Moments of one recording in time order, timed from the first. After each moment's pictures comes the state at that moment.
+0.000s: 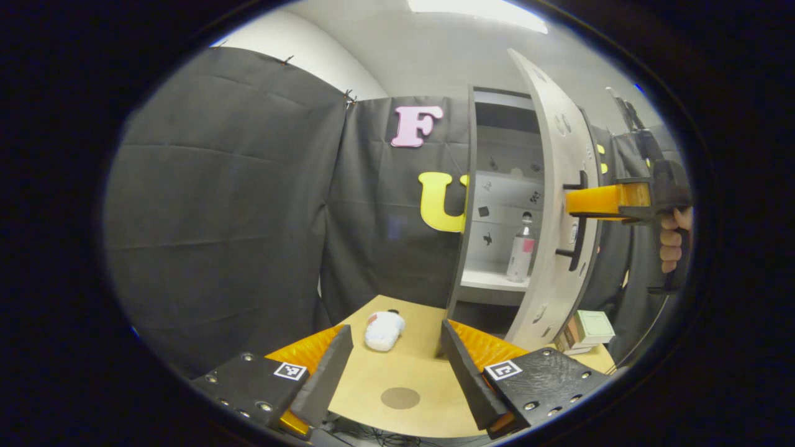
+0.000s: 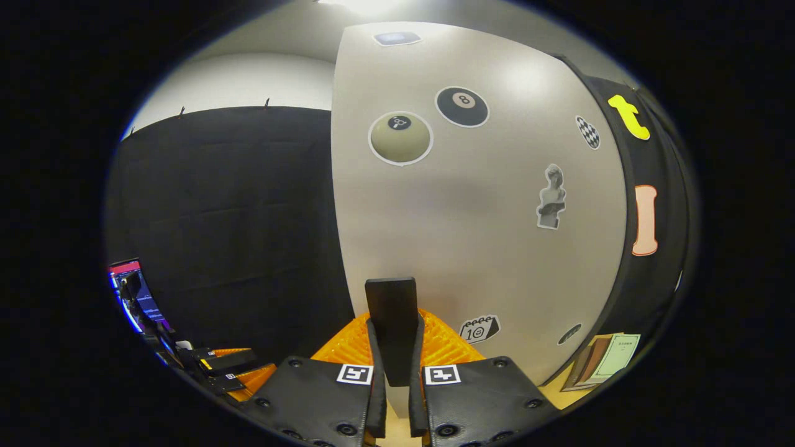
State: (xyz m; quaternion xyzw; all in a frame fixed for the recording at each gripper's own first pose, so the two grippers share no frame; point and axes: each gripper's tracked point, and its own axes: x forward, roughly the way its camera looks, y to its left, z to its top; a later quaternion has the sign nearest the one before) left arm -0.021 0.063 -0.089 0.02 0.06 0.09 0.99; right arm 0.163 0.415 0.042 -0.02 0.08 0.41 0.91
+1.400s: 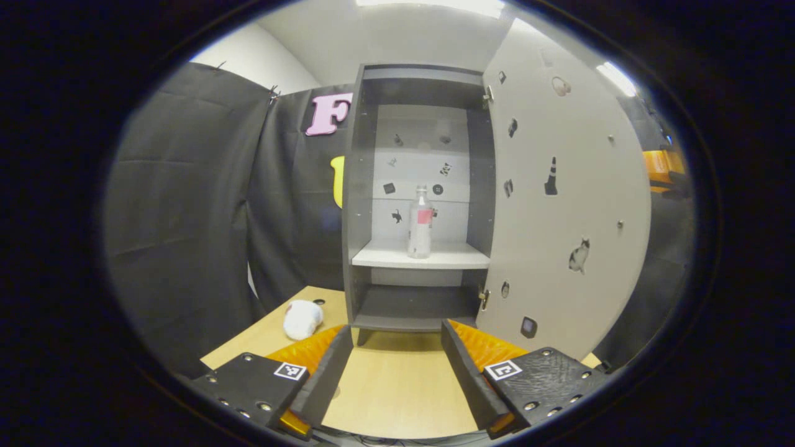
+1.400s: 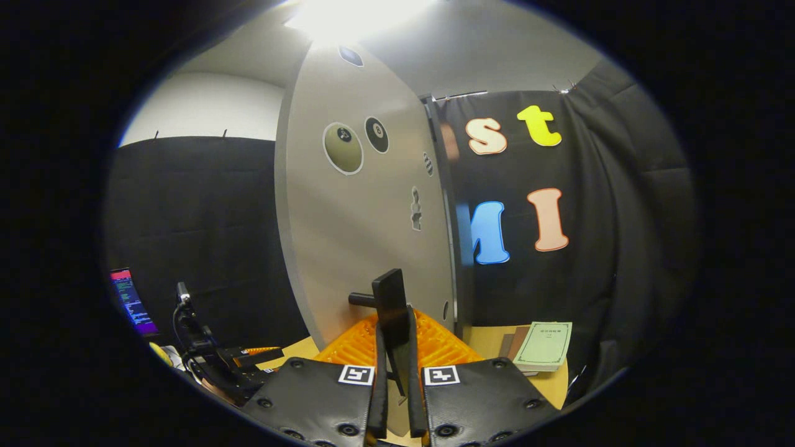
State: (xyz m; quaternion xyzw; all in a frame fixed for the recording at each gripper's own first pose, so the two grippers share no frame) left arm 0.007 -0.128 -0.151 0.06 0.09 -0.04 0.99; right arm 0.190 0.354 0.054 0.03 0.04 0.27 0.96
